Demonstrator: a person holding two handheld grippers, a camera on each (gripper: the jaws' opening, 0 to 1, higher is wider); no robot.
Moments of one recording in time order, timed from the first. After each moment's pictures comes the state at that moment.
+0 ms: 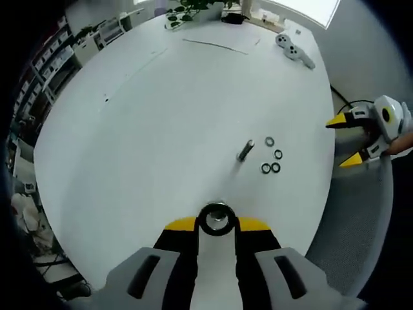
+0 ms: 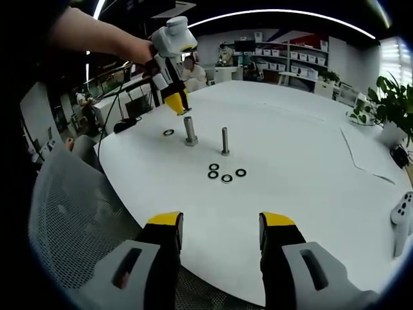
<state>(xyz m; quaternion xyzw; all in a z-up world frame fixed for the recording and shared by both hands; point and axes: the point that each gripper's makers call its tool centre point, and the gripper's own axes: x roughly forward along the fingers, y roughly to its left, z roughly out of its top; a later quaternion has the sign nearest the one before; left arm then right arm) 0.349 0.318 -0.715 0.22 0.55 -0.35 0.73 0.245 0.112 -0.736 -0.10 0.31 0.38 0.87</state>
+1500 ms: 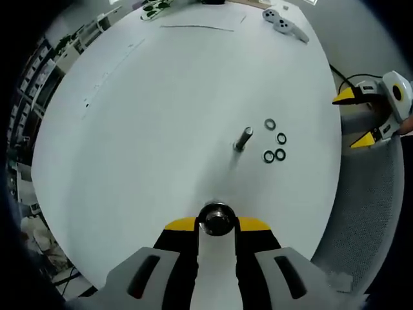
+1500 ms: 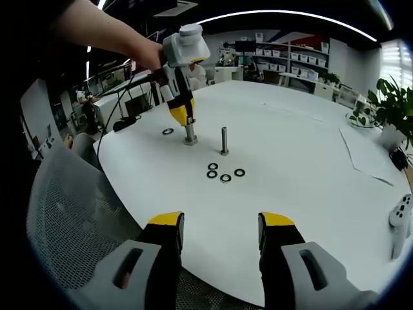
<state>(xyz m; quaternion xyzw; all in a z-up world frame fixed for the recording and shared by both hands) 0.350 0.312 -0.743 0.29 0.57 -0.36 0.68 0.246 0.110 -0.736 -0.11 0.31 0.38 0.87</state>
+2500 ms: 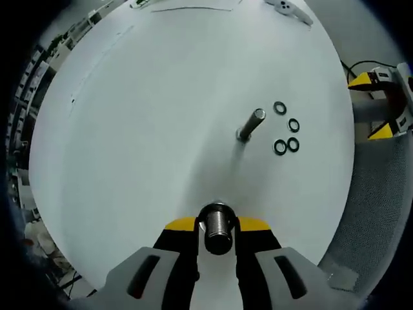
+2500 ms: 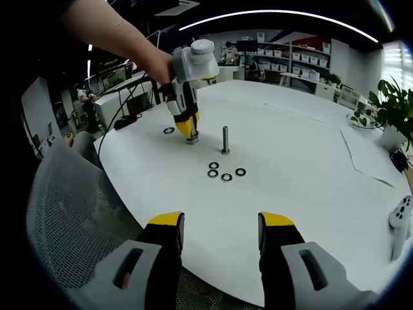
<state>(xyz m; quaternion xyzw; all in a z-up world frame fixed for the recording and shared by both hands) 0.350 0.310 -0.780 0.31 0.59 -0.36 0.65 0.246 0.111 -0.736 -0.11 0.31 0.38 0.86</state>
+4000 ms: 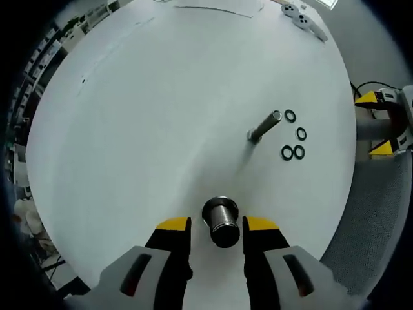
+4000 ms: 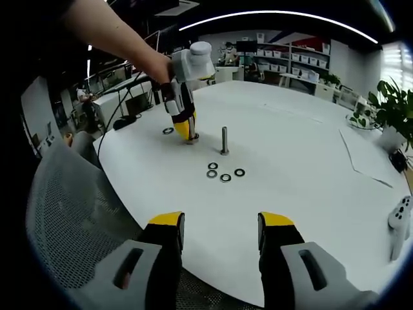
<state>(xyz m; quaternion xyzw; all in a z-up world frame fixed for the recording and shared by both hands) 0.350 0.318 -0.778 0.26 0.60 -0.33 0.68 0.246 0.109 -0.737 -0.12 0.31 0.38 0.87</state>
